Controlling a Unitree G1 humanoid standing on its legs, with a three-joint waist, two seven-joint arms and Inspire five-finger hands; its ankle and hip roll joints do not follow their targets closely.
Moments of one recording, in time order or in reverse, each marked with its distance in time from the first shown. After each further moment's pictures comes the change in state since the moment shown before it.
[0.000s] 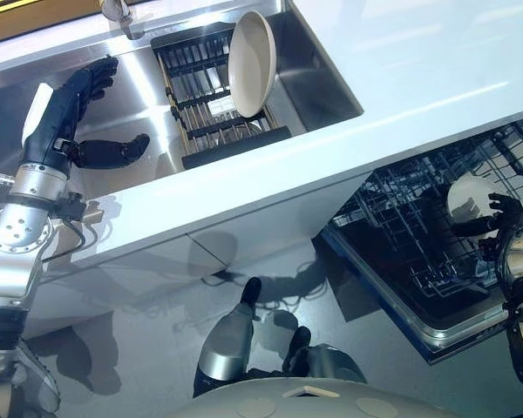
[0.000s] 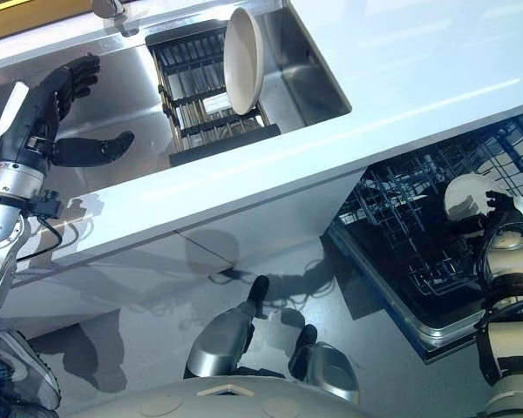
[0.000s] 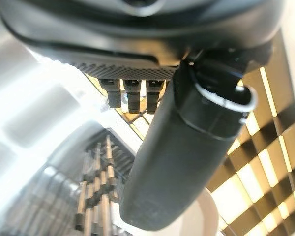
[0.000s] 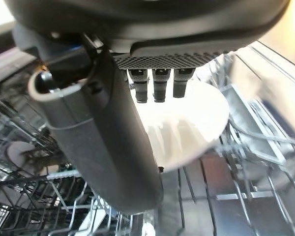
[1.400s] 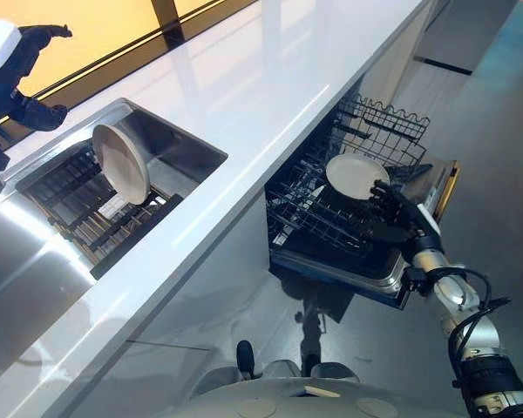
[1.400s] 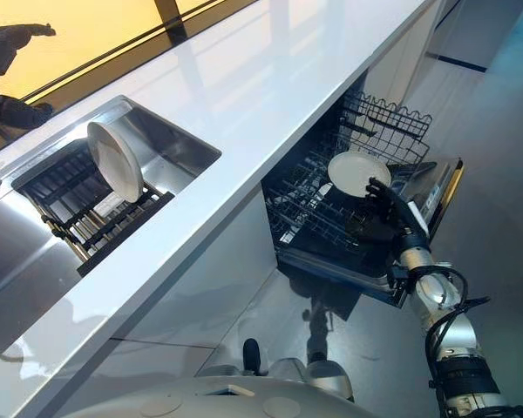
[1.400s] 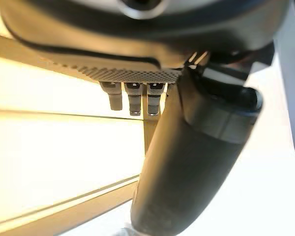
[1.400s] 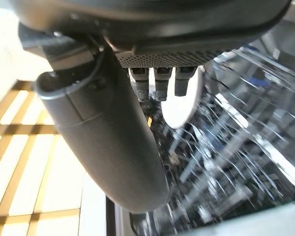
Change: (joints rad) left arm -0.401 0.451 -0.339 0.304 0.600 0.101 -0.002; right arm 0.531 0.300 -0.009 -0.727 0.375 -0.289 0.205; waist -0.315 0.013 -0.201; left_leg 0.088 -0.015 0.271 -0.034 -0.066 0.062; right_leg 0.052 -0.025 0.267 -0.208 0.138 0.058
